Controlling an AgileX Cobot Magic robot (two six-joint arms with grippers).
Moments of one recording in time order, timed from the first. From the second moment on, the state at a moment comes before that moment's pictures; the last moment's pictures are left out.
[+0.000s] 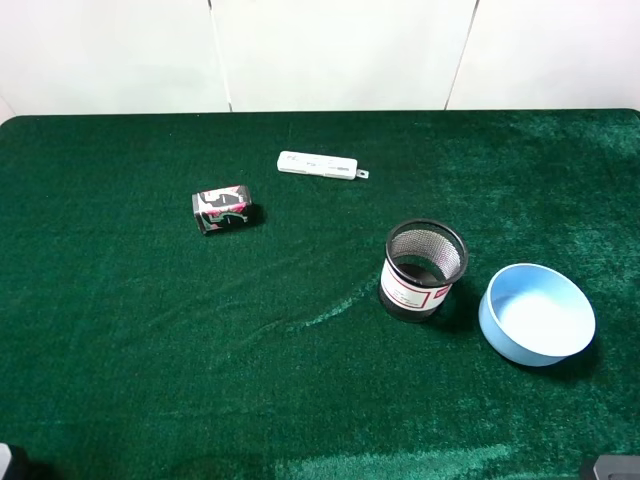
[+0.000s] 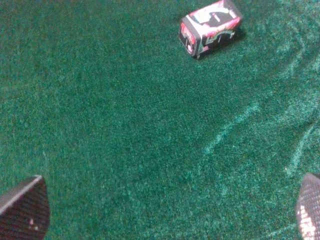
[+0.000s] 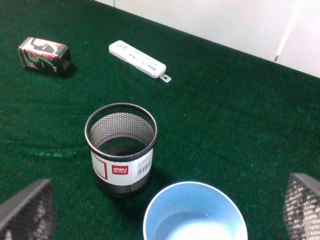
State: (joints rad) left arm 0.00 0.31 -0.54 -0.22 0.99 0.25; right arm 0.42 -0.01 -0.50 0.08 1.02 -0.13
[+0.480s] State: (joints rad) left arm -0.23 0.68 -0.62 -0.24 0.80 0.29; right arm 0.42 -0.01 -0.50 0.08 1.02 -0.13
